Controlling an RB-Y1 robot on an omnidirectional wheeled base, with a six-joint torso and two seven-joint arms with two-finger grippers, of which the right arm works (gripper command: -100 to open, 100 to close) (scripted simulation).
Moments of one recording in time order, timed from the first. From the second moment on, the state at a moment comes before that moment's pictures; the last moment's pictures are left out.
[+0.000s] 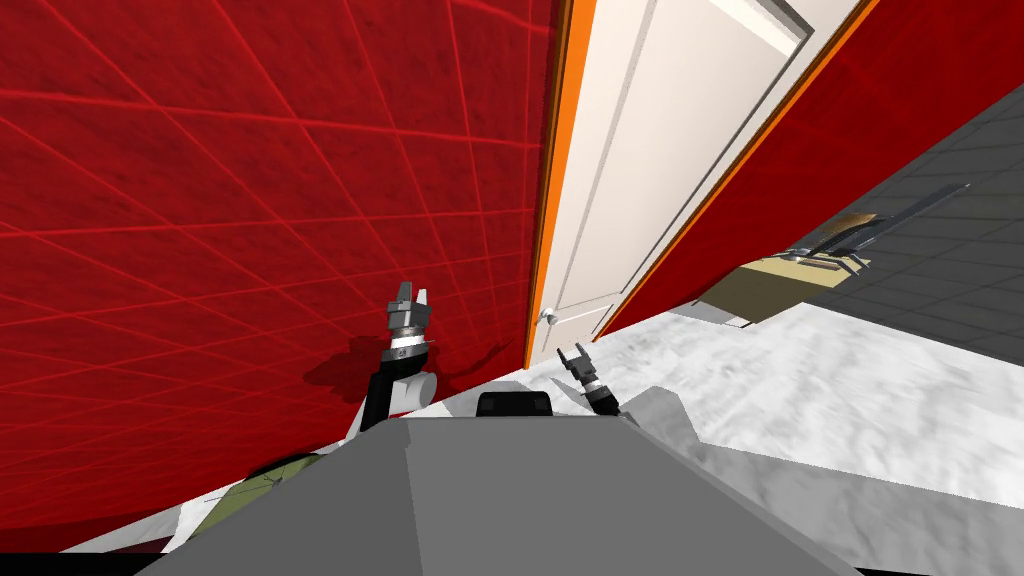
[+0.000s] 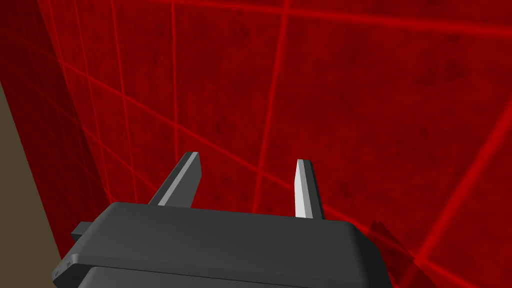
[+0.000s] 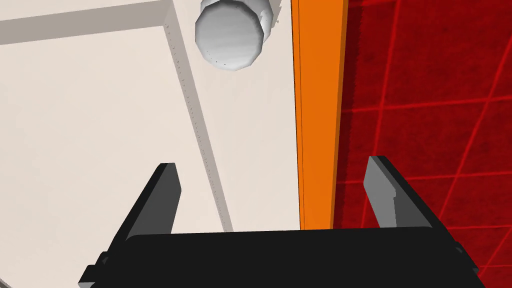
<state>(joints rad) 0.29 -0.21 -0.06 -1.07 0.43 -0.95 0.97</state>
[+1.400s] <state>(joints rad) 0.12 -0.28 -0.11 -0.78 0.36 -1.00 1.05</state>
